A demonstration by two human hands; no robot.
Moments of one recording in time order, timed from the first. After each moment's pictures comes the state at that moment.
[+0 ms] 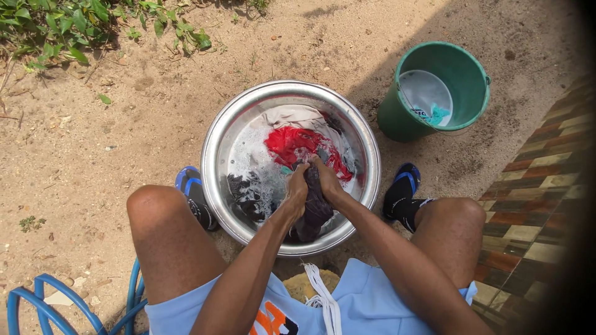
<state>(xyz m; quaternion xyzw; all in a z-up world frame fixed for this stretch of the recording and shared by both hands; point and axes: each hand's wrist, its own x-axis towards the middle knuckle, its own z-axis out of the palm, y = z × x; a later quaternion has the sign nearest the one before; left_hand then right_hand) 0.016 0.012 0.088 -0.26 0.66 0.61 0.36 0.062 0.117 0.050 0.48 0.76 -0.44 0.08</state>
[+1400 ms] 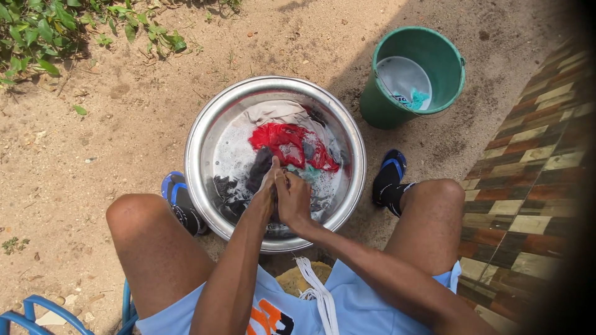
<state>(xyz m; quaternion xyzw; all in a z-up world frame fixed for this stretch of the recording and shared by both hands) -0.006 -0.024 -0.044 -0.17 0.30 0.72 0.61 0.078 0.025 0.177 0.43 0.71 -0.53 -0.15</state>
